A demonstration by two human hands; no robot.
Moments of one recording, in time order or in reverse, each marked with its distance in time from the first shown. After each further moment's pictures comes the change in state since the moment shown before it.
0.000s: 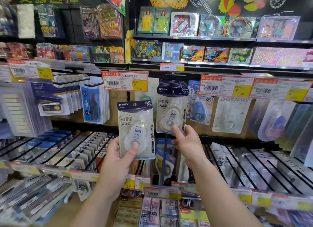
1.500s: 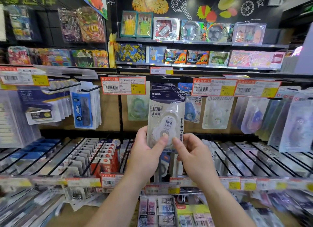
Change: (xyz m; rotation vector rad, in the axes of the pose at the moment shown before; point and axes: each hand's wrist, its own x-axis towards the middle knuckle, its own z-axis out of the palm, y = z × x) left_hand -0.004 0.028 0.051 0.076 -0.209 0.053; right_hand -0.092 -0.029 -0.011 -0.215 0.087 -0.219
